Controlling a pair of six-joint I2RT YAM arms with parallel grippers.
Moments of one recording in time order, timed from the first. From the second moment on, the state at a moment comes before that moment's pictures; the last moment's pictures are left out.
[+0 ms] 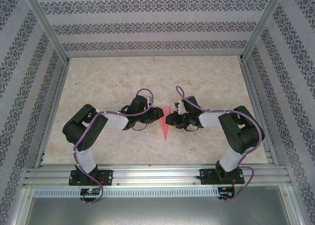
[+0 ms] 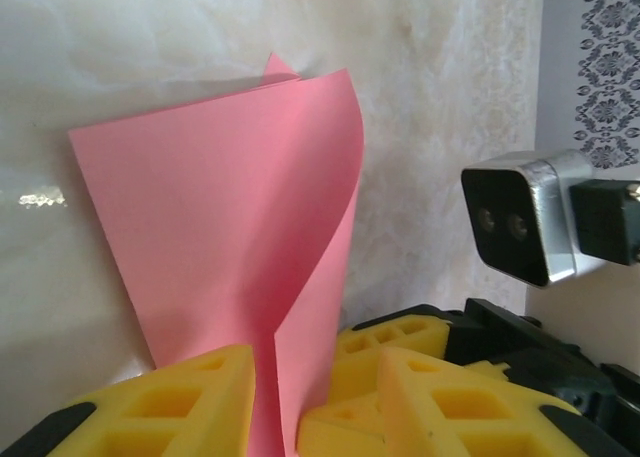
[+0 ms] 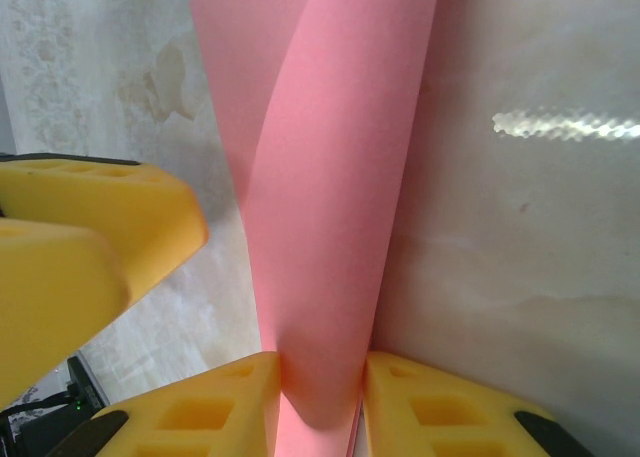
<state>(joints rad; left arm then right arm) -0.65 1.84 0.82 0.38 0.42 -1.04 0.46 1.70 0.67 0.08 -0.62 0.68</state>
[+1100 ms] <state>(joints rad) -0.65 1.92 0.88 0.35 0.47 -1.01 0.46 1.70 0.67 0.07 -0.62 0.68</state>
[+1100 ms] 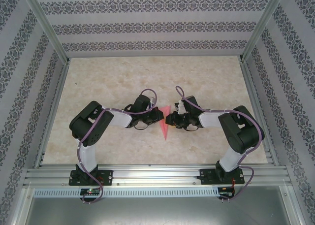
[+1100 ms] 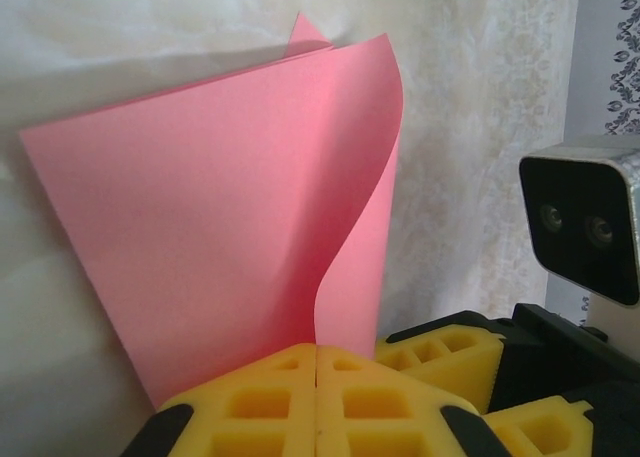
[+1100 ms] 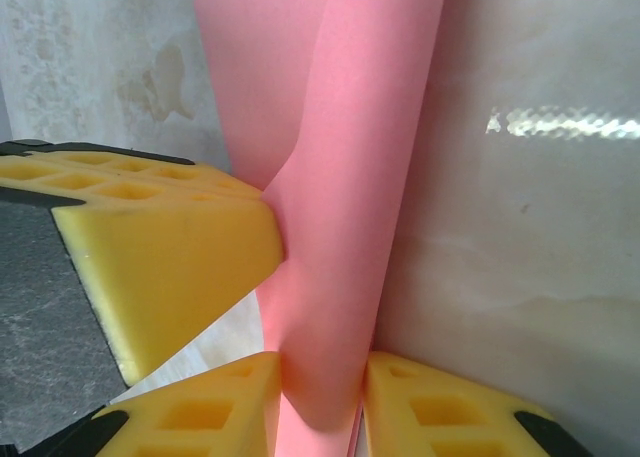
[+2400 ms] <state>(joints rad) -0.63 1.88 0.83 0.29 0.43 -0.96 0.46 1.70 0.68 0.07 -0.63 0.68</state>
